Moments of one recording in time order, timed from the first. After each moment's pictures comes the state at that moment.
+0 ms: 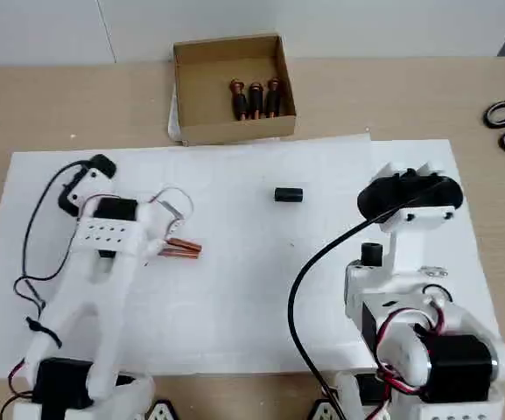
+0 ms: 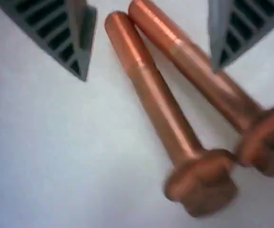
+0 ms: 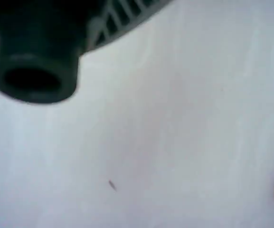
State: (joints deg) left arm 2.6 -12.9 37.3 64.0 61.1; right arm -5.6 -64.3 25.8 99.0 -3.2
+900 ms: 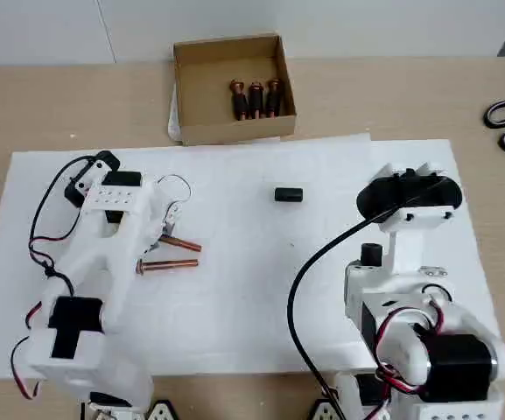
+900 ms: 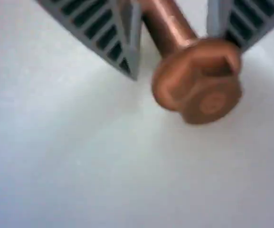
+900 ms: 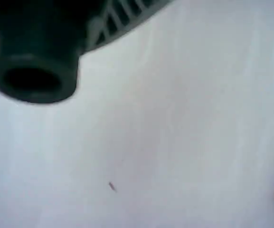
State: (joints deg) left arm -0.8 9.3 21.6 67.5 61.1; right arm -5.6 -64.3 25.9 99.0 -3.2
